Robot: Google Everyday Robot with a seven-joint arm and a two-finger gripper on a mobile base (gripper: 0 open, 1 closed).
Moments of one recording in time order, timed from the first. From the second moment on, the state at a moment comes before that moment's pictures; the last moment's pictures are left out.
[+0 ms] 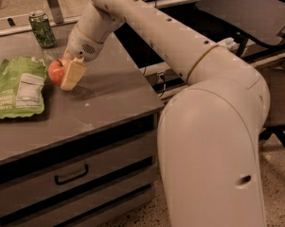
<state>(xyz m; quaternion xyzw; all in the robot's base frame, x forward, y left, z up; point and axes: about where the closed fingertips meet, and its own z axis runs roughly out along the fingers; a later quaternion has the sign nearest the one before) 0.622 0.214 0.864 -0.76 0.55 0.25 0.22</state>
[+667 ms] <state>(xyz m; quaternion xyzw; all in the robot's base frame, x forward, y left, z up) 0.621 0.218 0.859 -0.77 0.55 0.26 0.22</state>
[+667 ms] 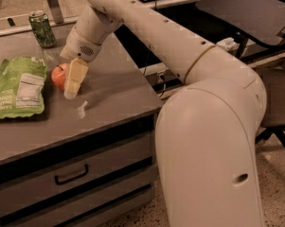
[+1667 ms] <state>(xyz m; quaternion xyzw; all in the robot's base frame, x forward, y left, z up) 0.614 0.190 0.883 -0.76 0.57 0.21 0.22</state>
